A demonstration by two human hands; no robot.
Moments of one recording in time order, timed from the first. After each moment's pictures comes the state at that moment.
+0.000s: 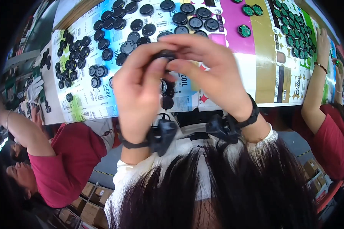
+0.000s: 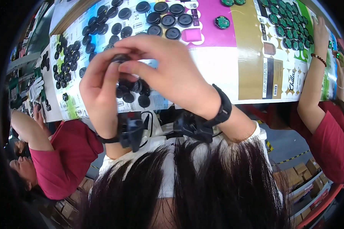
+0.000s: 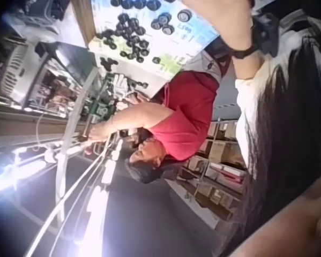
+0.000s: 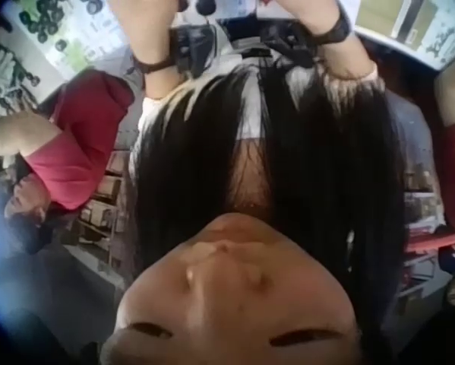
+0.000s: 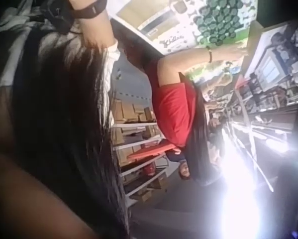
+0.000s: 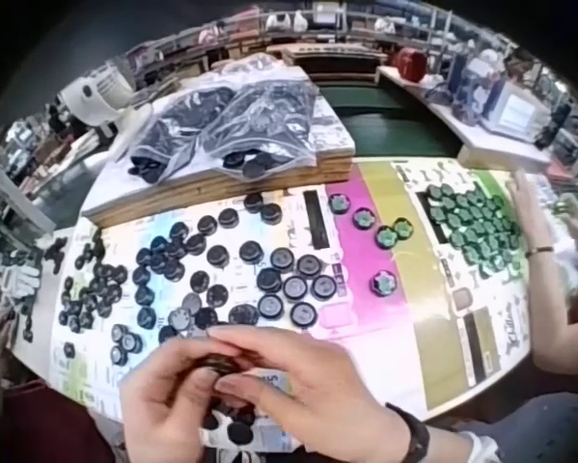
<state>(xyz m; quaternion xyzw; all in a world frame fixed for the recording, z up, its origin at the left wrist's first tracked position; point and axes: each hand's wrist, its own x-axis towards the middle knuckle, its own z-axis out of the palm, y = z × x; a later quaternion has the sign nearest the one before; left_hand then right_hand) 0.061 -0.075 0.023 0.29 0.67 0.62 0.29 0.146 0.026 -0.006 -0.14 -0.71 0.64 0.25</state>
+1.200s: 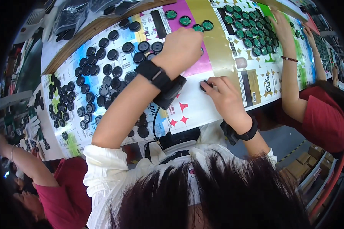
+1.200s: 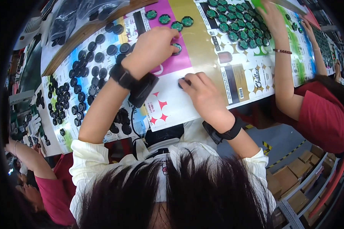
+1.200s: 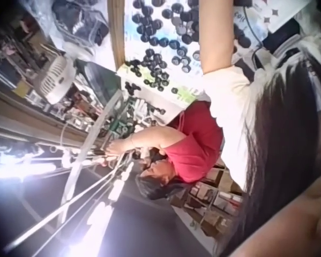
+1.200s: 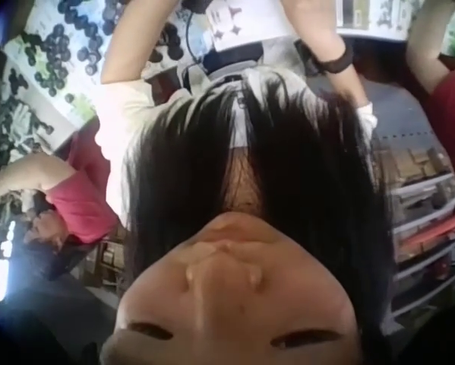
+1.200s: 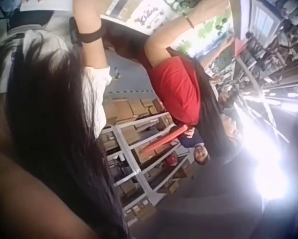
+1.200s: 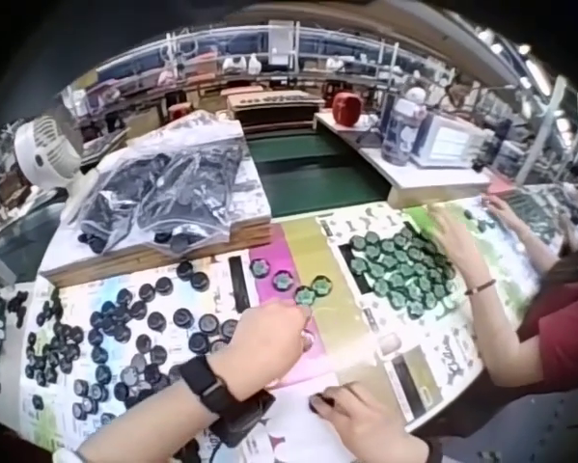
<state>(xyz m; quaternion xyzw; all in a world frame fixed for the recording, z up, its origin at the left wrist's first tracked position) 0.072 0.096 -0.026 0.71 0.67 0.19 0.07 0.258 0.076 -0.041 -0.22 -0.95 0.13 0.20</state>
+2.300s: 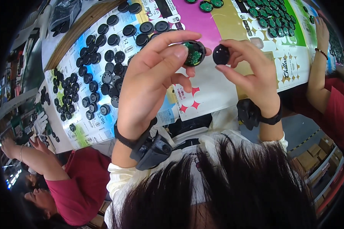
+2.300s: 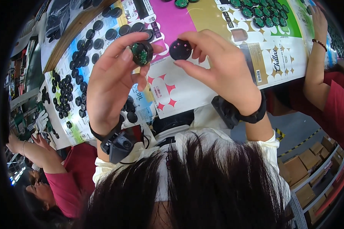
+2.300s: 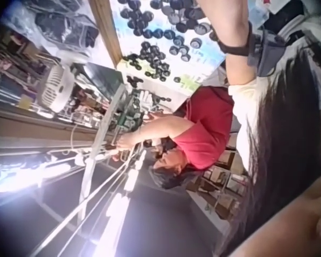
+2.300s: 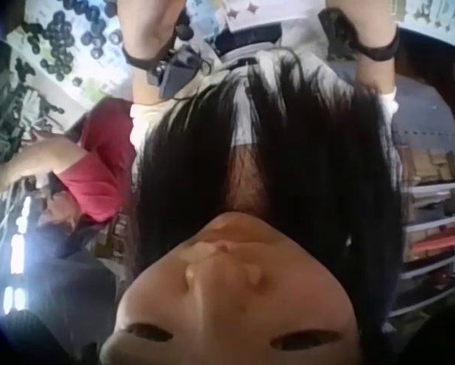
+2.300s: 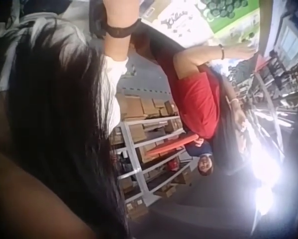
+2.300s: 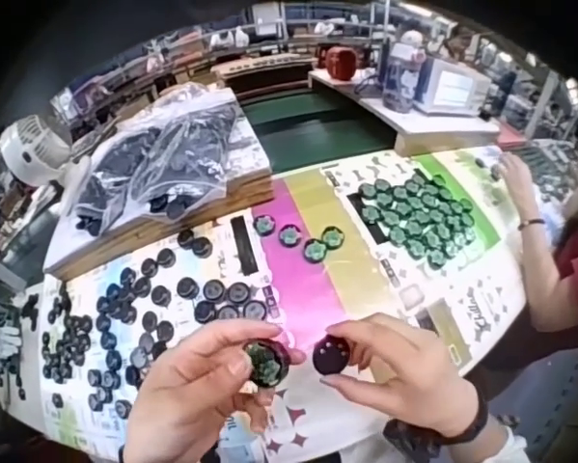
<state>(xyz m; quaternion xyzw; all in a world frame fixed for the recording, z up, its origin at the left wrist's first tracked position) 0.077 -0.005 0.034 0.25 0.48 0.58 0.62 0.246 0.090 0.007 -0.25 -0.87 0.35 0.23</state>
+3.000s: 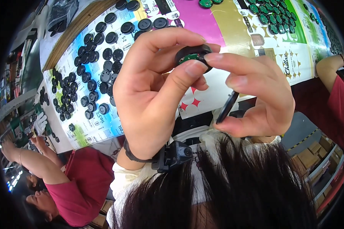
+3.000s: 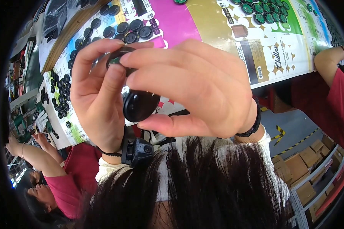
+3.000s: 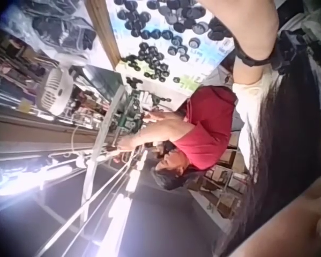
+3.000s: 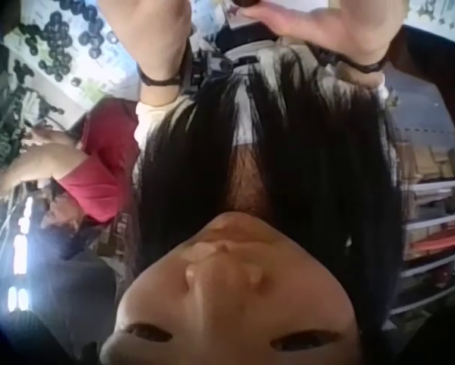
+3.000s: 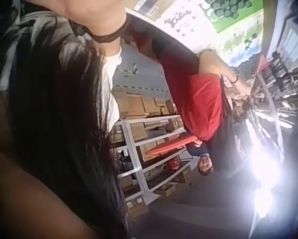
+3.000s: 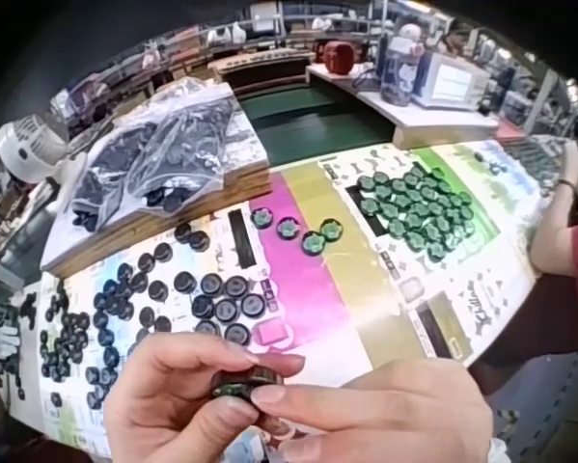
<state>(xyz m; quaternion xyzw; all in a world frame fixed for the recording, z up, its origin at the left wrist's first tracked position) 0.101 -0.019 0.050 0.37 0.50 0.66 0.42 0.237 0.083 0.037 0.05 -0.88 0.30 0.36</state>
